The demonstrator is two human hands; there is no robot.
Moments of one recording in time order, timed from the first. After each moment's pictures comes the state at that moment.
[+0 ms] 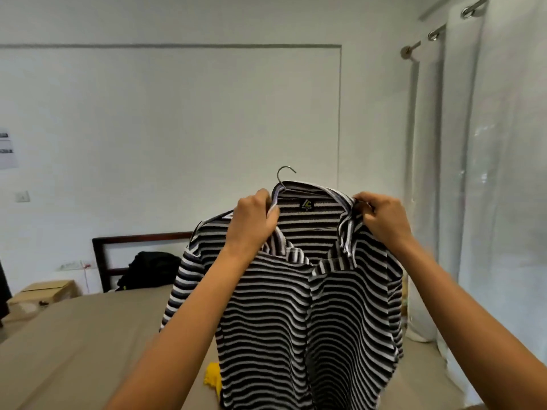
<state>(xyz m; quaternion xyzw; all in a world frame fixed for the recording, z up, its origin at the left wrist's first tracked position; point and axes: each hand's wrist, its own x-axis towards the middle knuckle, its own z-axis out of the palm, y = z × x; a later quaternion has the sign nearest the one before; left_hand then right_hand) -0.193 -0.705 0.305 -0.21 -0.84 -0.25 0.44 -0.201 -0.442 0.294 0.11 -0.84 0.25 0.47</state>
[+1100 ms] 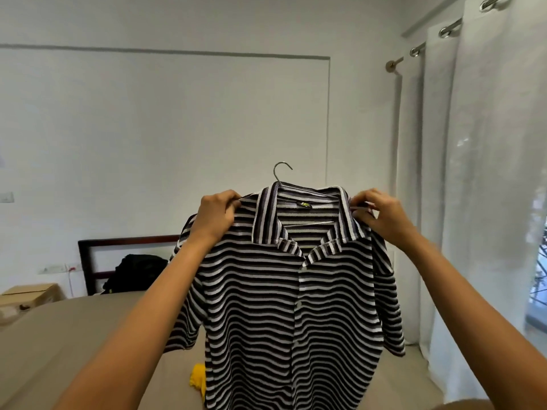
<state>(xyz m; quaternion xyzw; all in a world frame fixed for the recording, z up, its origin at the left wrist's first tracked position) -0.200 -0.739 0.314 -0.22 -0.83 -0.29 0.43 -0.176 -0.390 0.303 0.24 -0.83 0.27 0.42</state>
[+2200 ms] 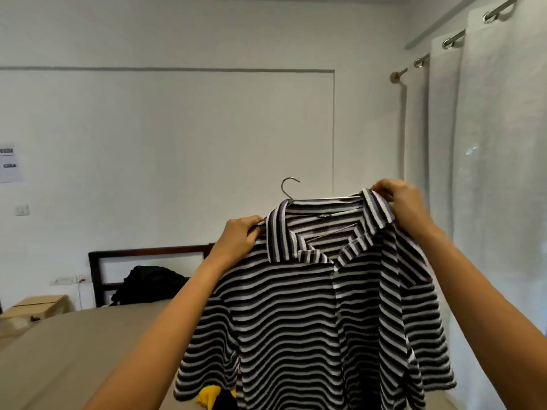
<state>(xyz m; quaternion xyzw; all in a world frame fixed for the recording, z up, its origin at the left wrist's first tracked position) -0.185 -0.720 0.303 -0.27 -0.86 -0.29 0.31 -0.171 -0.391 0.347 0.06 -0.87 0.22 0.44</state>
